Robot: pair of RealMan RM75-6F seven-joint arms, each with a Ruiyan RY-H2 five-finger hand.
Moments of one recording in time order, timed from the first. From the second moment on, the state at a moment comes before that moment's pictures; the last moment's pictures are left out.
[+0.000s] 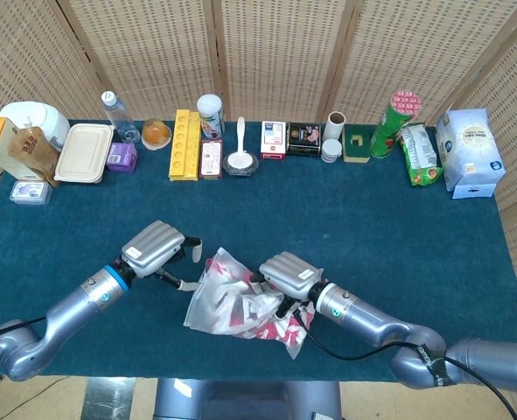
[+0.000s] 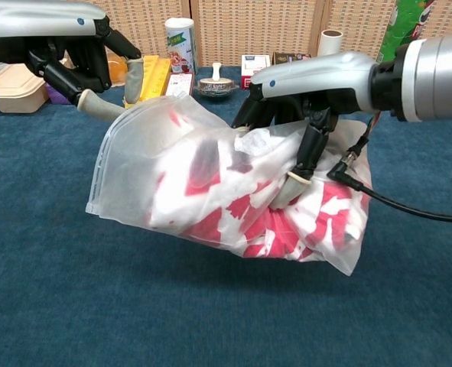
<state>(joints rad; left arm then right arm) -0.78 -1.14 -0.14 -1.77 1.43 0.82 -0.11 0.95 -1.25 0.16 -1.82 -1.28 0.65 0.12</state>
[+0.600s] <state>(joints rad) -0.79 -1.19 -0.14 -1.74 1.44 0.85 -0.12 0.94 -1.23 0.16 -1.83 -1.32 0.66 0.20</state>
